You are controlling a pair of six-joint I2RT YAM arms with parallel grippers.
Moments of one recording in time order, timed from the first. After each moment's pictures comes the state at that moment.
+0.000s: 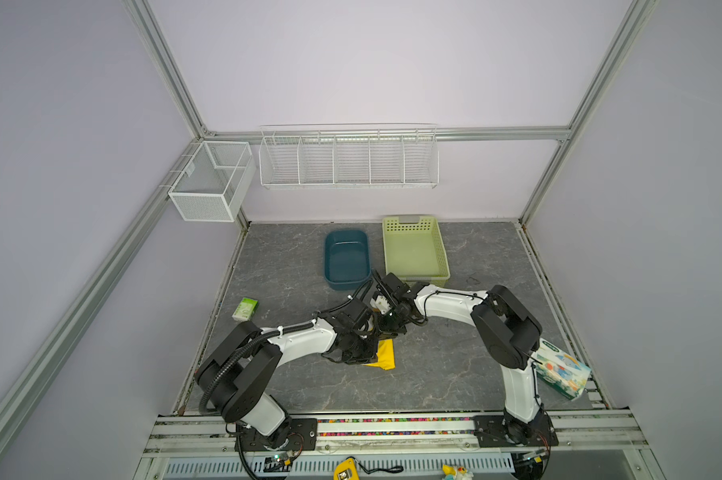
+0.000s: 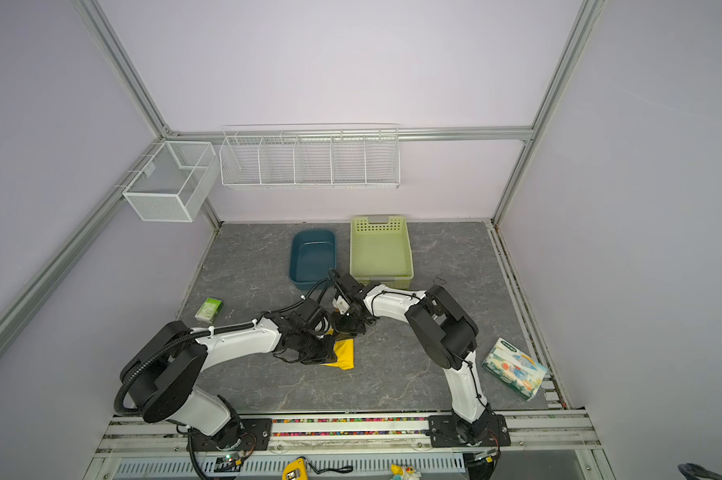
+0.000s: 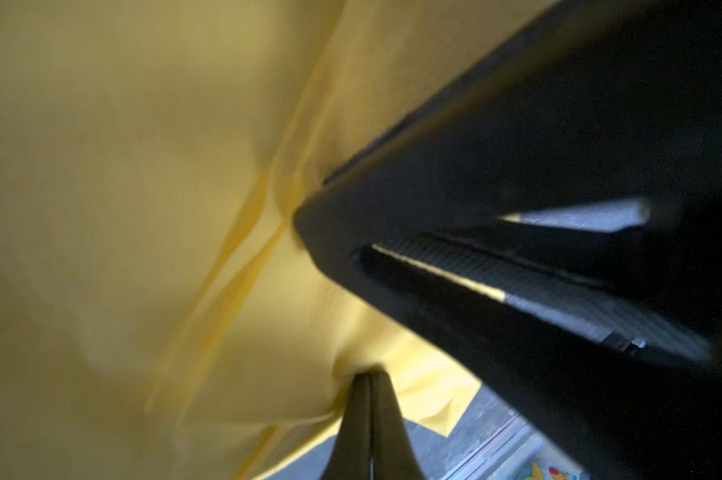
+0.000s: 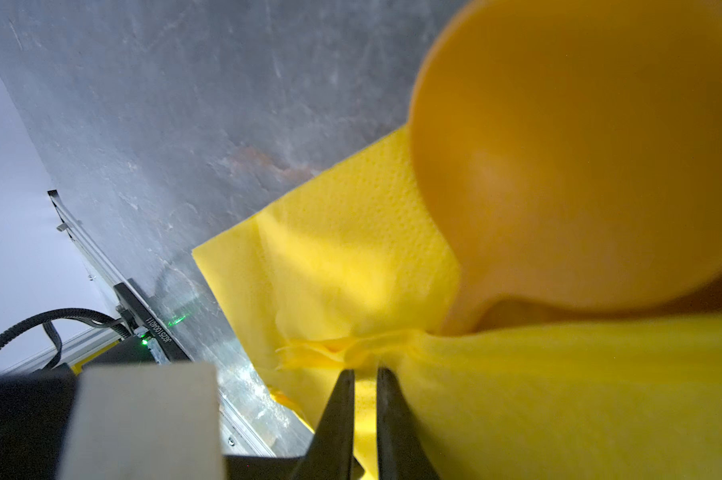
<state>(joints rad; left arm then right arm) -0.79 1.54 0.74 -0.42 0.37 -0.70 0.80 2.03 1.31 -0.54 -0.50 0.61</state>
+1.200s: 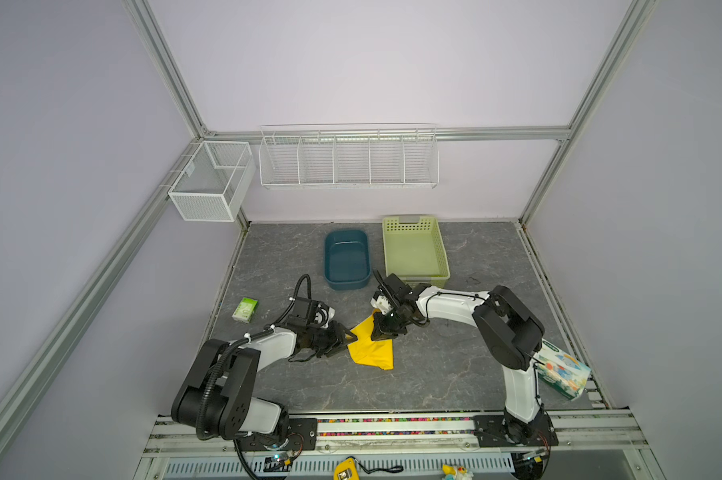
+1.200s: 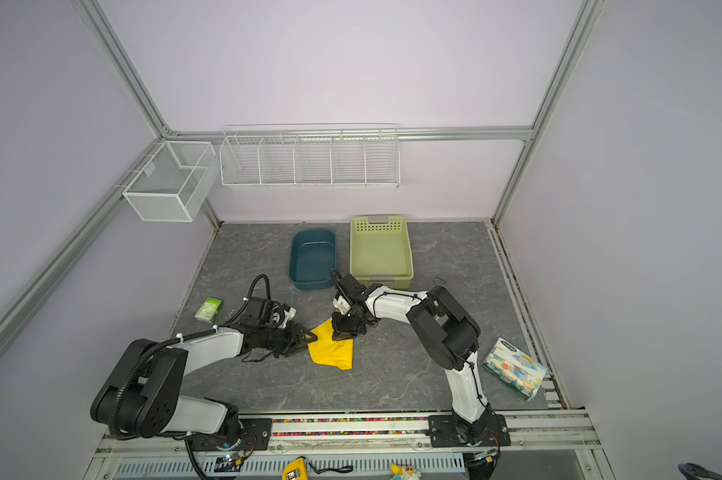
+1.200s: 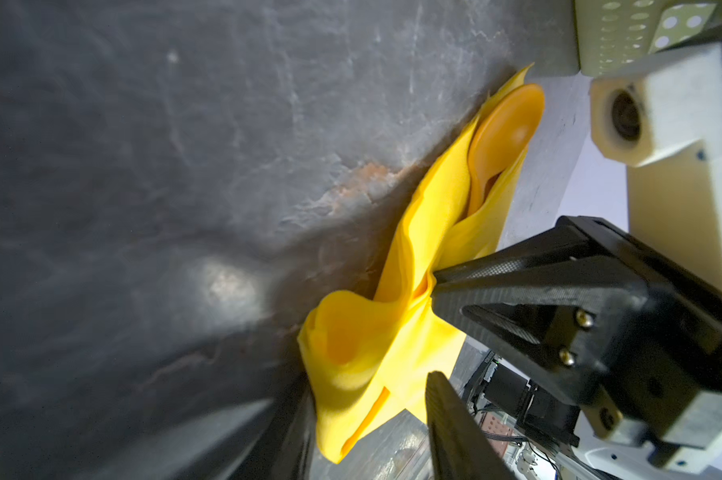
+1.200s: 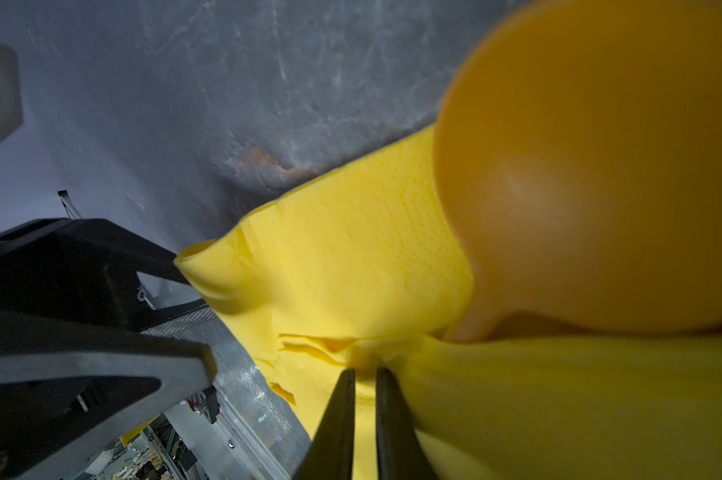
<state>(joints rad) -0.33 1.43 0.48 -0.09 0.73 -0.73 0.80 2.02 1.28 -0.50 -0.51 0.61</state>
